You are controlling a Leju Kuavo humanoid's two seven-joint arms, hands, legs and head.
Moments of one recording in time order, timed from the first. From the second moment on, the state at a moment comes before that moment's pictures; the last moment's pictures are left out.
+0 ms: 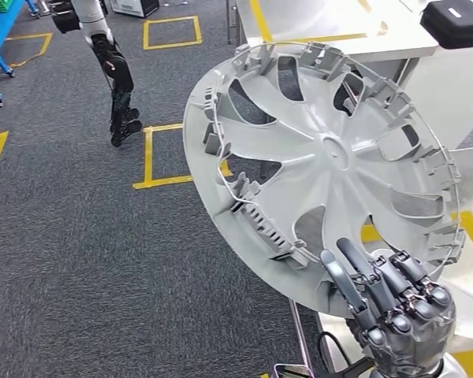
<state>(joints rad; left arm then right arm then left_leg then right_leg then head) -0.08 0.04 -0.44 -0.23 -0.07 -0.23 0.18 0.27 0.02 0.17 -2.39 1.57 -0.69 -0.45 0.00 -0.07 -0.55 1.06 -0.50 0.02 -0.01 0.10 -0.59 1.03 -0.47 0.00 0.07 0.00</state>
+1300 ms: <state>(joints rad) -0.08 0.03 -0.43 -0.23 -0.08 -0.27 0.11 0.23 -0.03 0.22 -2.33 1.57 -0.69 -0.43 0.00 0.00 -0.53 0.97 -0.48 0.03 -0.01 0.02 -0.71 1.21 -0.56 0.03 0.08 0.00</state>
